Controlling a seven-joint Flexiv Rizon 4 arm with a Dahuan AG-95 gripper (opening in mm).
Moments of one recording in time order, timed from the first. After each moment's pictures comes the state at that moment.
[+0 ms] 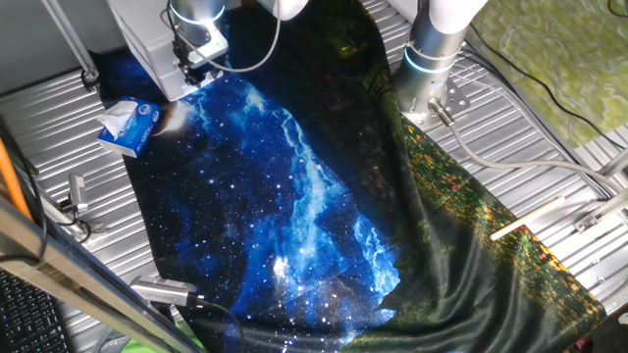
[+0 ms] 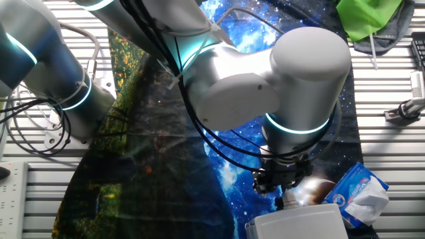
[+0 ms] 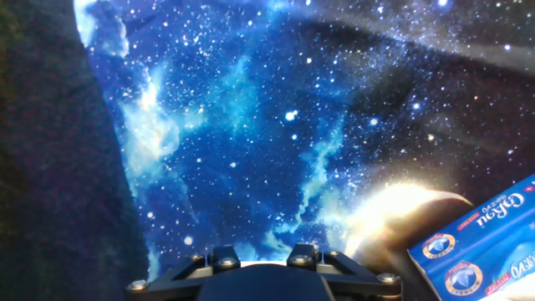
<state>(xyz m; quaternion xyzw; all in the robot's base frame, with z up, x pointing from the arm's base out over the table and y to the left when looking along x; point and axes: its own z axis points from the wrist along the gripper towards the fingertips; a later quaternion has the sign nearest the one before) 0.507 -0.236 0.081 0.77 -0.63 0.10 0.09</state>
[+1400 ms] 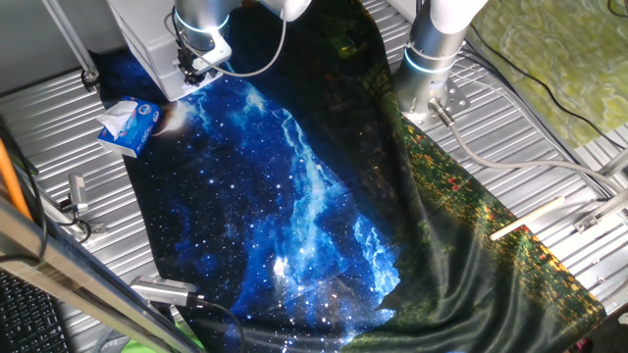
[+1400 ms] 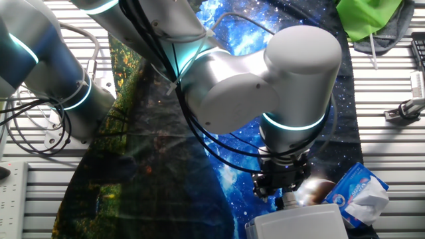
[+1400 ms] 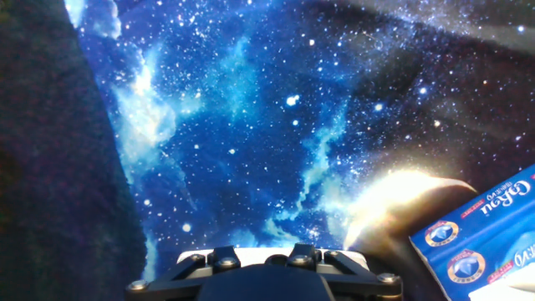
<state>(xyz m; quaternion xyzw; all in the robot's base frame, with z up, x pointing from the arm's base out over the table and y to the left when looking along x) 0.510 -0.248 0.077 0.76 -0.62 0.13 0.10</state>
